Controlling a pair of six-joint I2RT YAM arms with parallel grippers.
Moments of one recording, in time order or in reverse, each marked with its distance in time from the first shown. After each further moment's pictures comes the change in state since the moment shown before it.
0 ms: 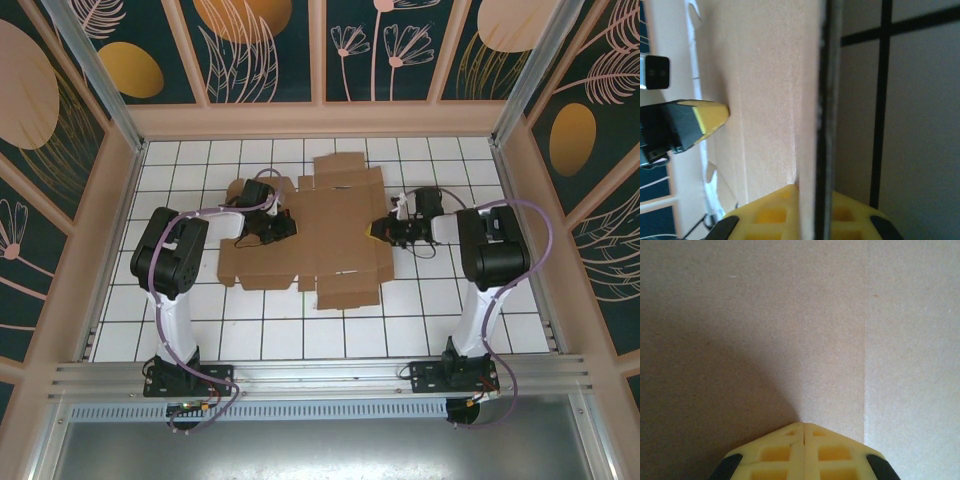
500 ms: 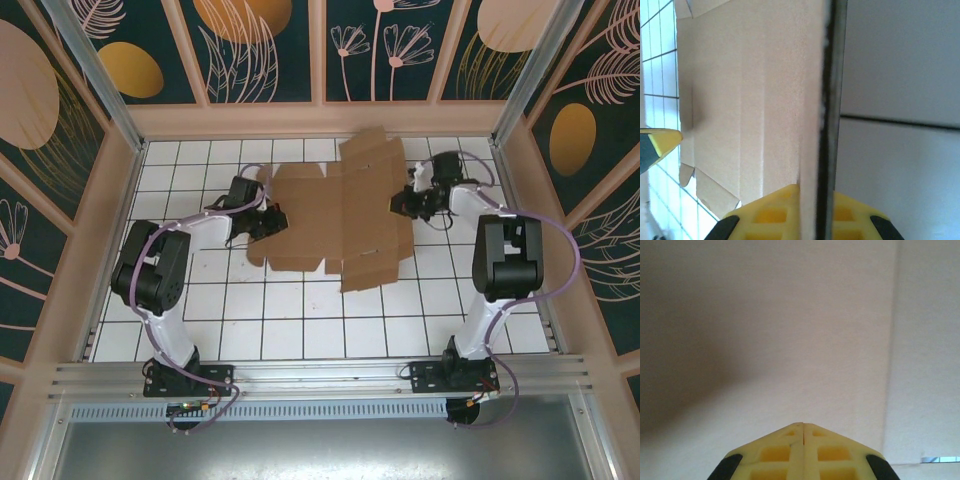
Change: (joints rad) left arm 0.036 -0.151 -0.059 -0.026 -0.071 -0.045; right arm -0.084 -0.081 0.300 -0.461 0.178 -0.226
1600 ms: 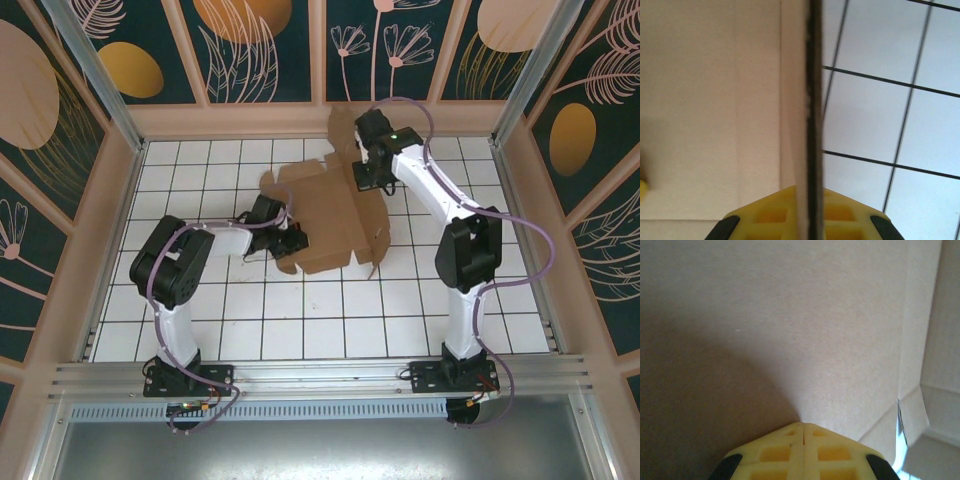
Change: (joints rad) left arm -0.153 0.075 -0.104 0.175 0.100 -0.134; right arm 0.403 0.172 0.654 -0.554 0.724 -0.068
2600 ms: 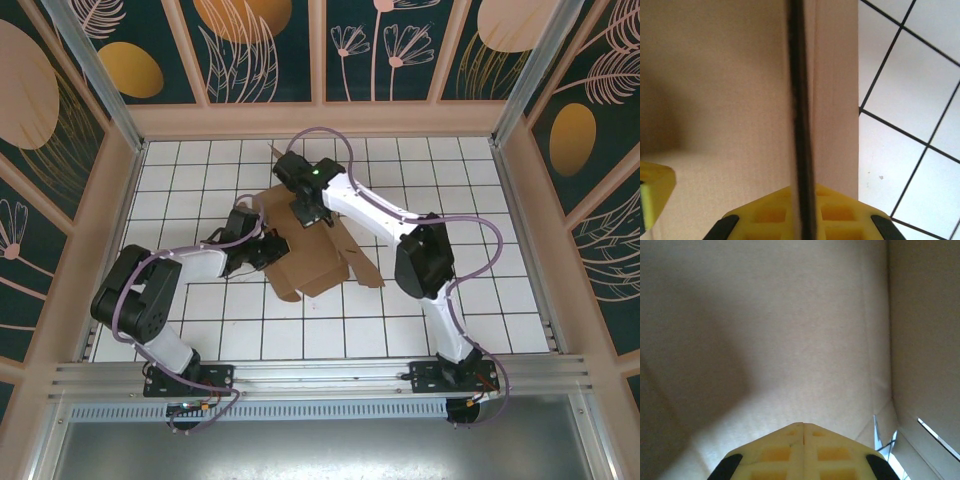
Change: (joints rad) left arm 0.067 -0.280 -0.249 0.047 -0.110 -0.135; right arm 0.370 0.181 0.145 -0.086 0.226 0.083
